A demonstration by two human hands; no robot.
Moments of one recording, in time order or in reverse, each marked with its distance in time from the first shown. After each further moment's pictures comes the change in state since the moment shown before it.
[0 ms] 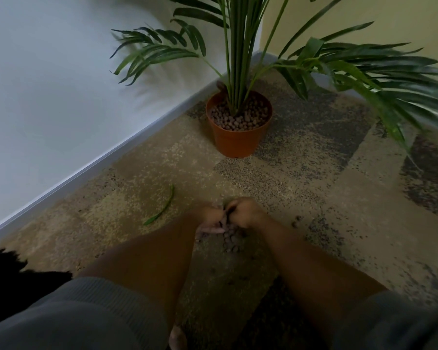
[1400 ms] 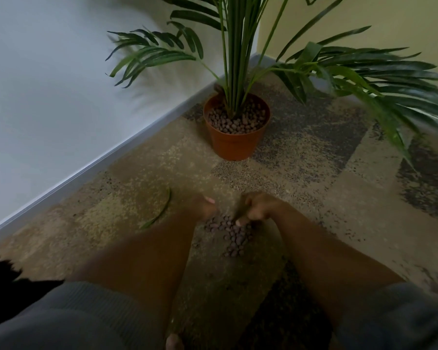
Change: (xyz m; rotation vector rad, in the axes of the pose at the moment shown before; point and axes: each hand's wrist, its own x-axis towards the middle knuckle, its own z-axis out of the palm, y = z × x) left_hand -0.015 0.022 -0.020 0.422 0.274 0.106; right_hand 0.004 0.016 -0.050 -0.147 -0.183 0.251
